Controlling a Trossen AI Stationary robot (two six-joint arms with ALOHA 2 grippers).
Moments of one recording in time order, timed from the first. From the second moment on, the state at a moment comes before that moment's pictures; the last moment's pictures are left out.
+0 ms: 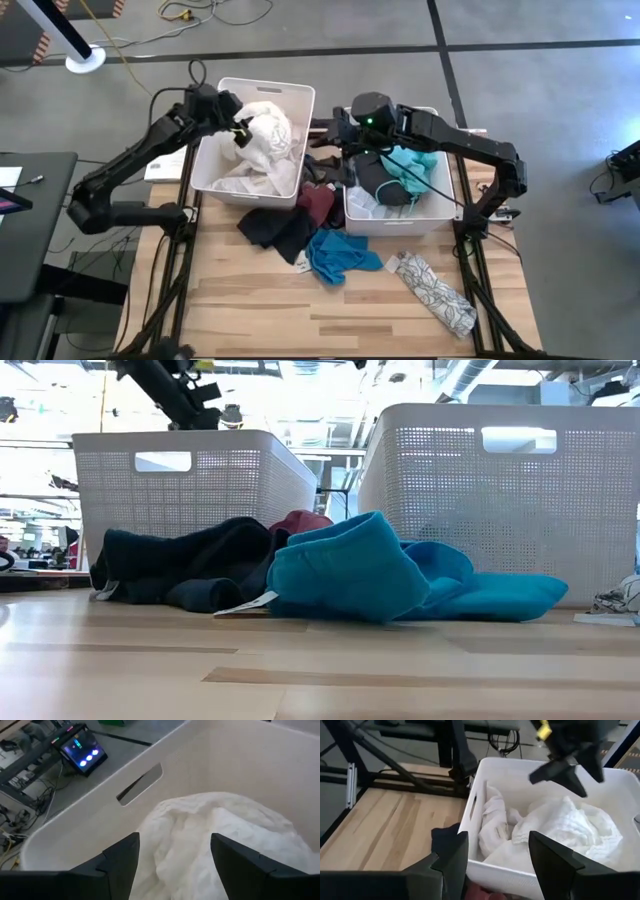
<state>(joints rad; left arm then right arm) 0.85 1.13 1.10 -0.45 -0.11 0.35 -0.22 1.66 1.86 -0.66 -0.20 -0.23</state>
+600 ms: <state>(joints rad) 0.85 1.55 1.10 -0.46 -0.09 0.36 -0.17 1.66 1.86 -0.80 -0.20 -0.24</state>
